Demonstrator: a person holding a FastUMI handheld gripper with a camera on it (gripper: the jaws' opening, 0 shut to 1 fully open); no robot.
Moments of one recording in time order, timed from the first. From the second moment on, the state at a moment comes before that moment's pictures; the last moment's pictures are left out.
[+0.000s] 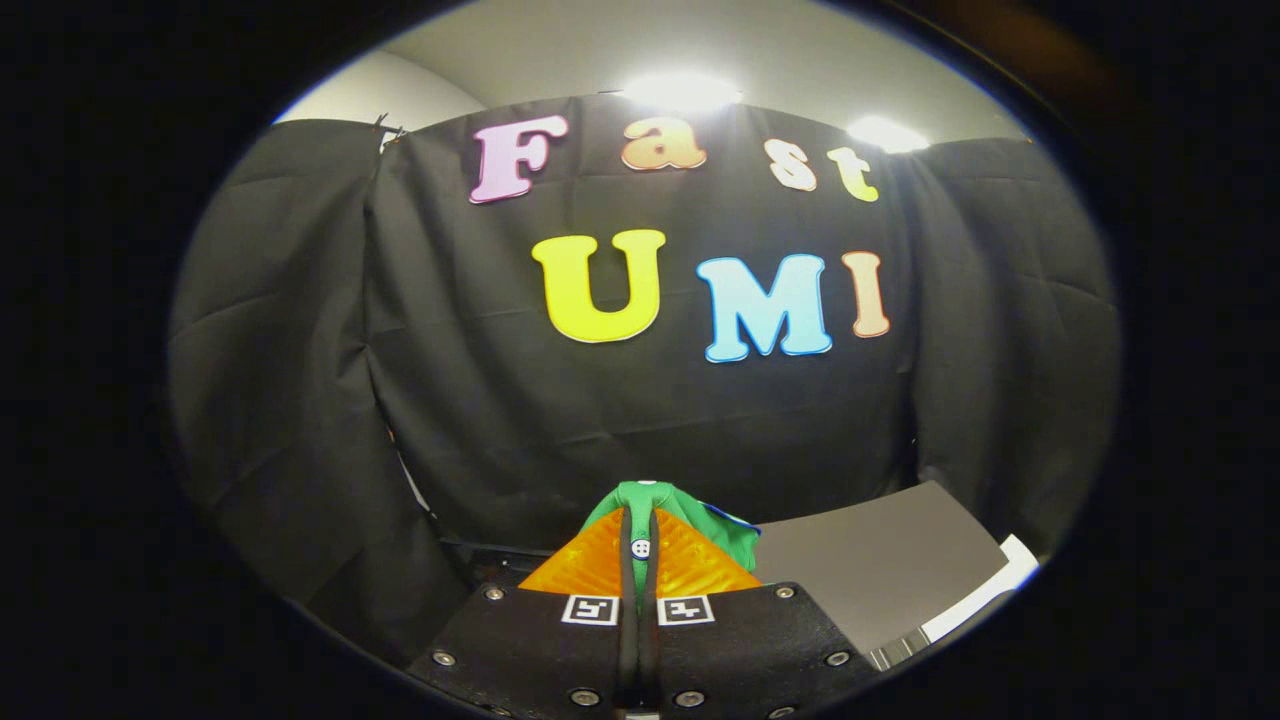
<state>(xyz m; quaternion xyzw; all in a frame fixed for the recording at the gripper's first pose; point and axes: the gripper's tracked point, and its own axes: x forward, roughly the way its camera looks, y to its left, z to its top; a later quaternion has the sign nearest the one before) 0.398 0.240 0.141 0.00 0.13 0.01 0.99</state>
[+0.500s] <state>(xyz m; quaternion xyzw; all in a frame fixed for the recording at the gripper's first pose) 0.408 0.320 0.070 0.00 0.18 0.05 0.98</state>
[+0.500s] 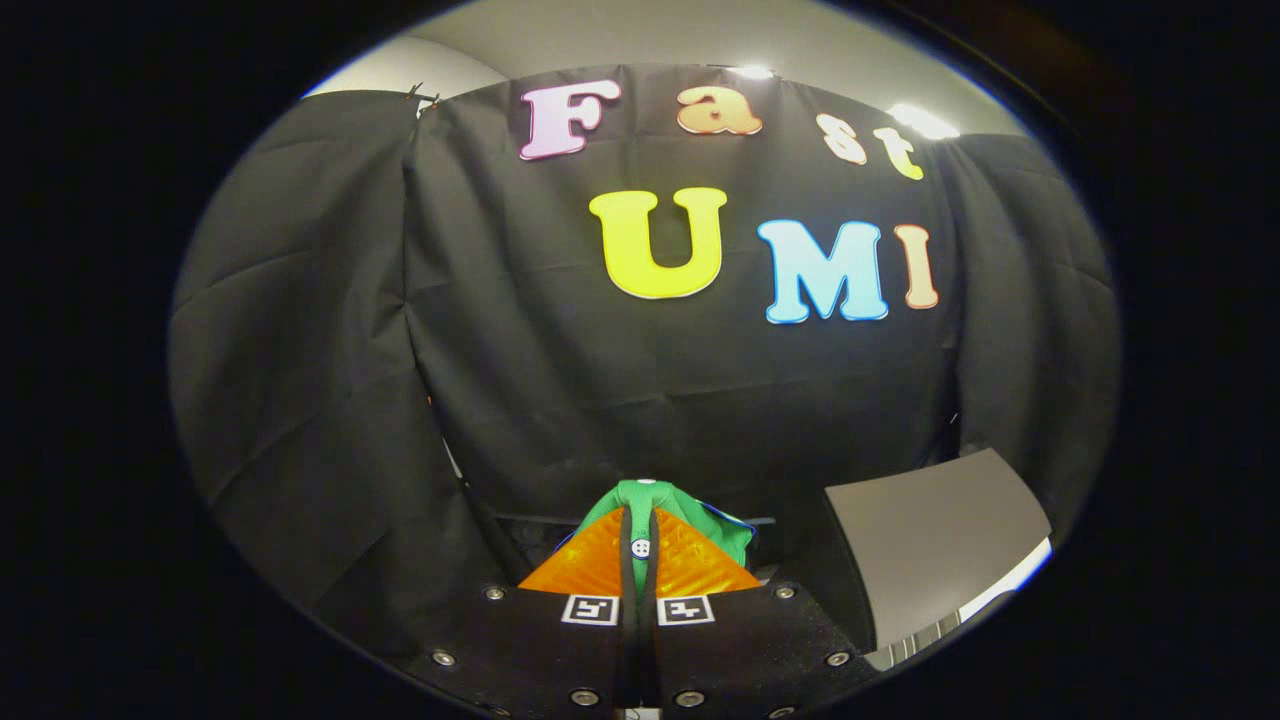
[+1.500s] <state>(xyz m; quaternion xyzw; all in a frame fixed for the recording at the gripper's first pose) 0.433 0.322 -0.202 -0.02 0.32 0.06 0.95</state>
